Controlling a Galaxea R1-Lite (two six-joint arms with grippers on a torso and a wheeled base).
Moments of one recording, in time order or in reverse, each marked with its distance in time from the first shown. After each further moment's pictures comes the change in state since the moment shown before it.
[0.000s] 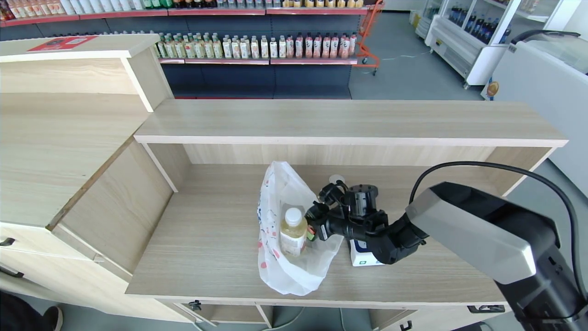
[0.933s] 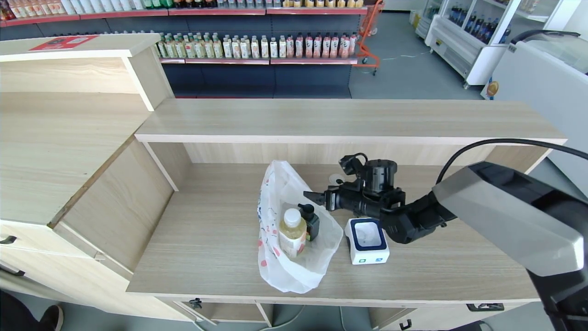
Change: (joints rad) left arm 0.000 0.000 0.000 0.000 0.000 0.000; right arm -0.053 -0.145 0.005 0.008 0.056 0.319
